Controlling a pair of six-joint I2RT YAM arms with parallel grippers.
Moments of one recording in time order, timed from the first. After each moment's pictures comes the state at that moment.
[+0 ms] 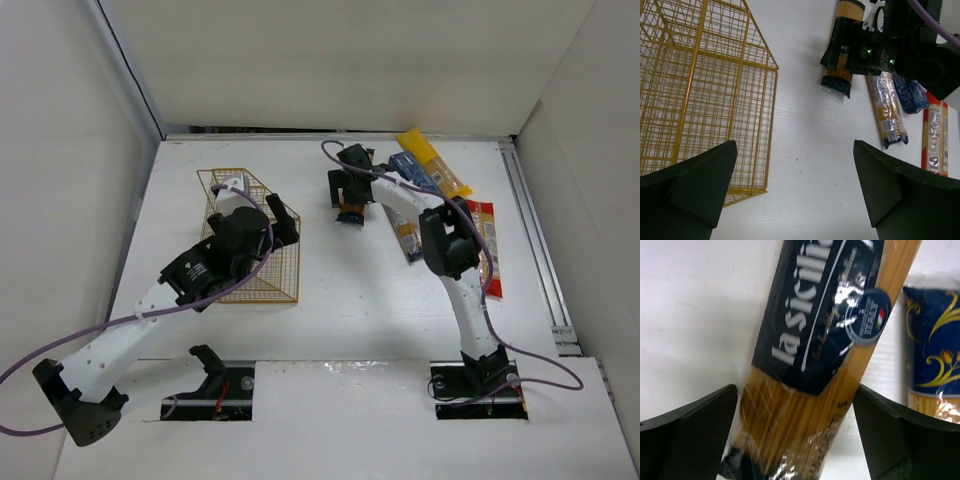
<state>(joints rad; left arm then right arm) -0.80 0.96 1.06 -0.65 -0.57 -0.77 0.52 2.34 1.92 -0.51 0.24 0.29</state>
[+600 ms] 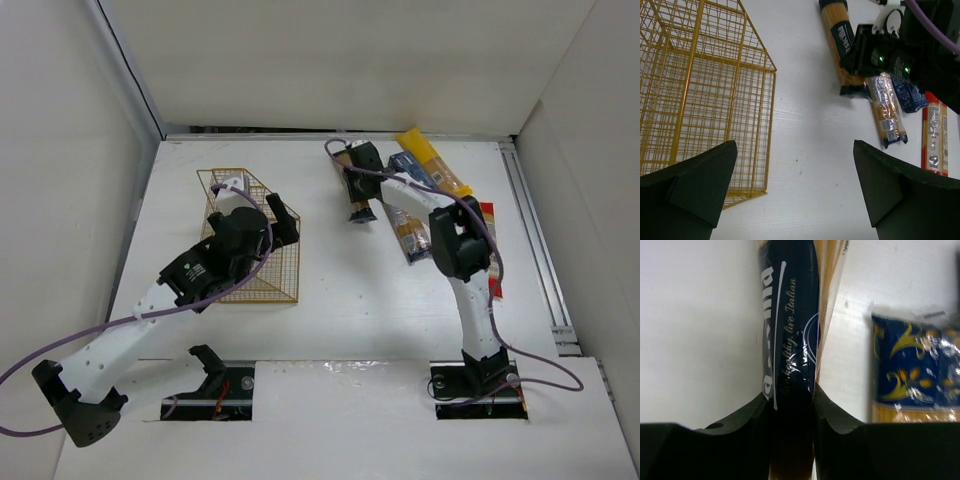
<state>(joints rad) -0.80 0.94 1.05 -0.63 -0.57 -0.75 0.49 2.31 1.90 -0.43 0.21 0.17</state>
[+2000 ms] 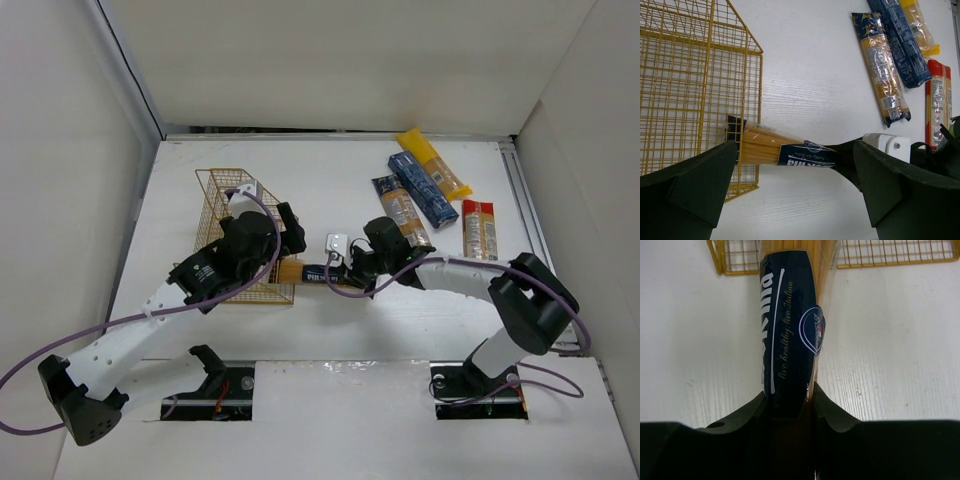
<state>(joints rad) -0.80 0.95 0.98 -0.57 -0.47 -0.73 0.72 1.57 0.80 0.07 -0.51 -0.52</state>
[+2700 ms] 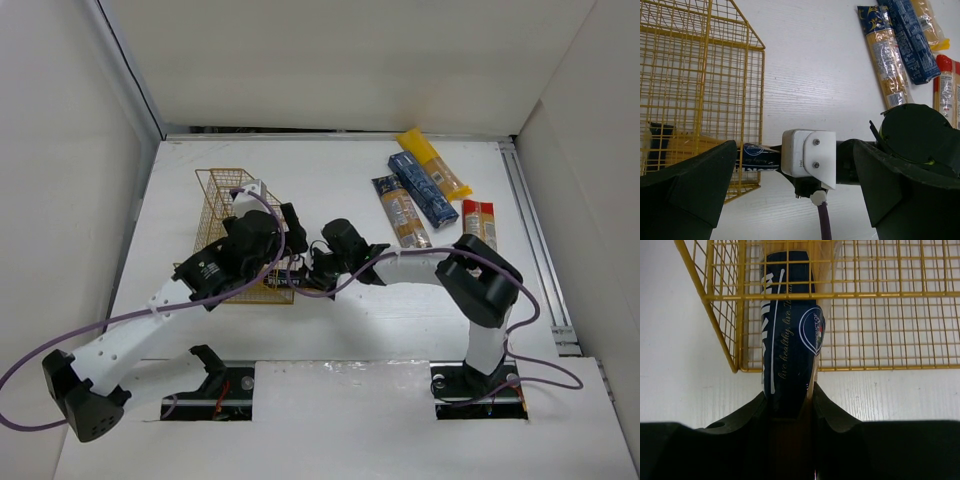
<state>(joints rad) -0.80 0.98 0.98 -0.58 -0.47 -0.72 0.87 1.87 1.04 0.20 -0.52 -0.41</state>
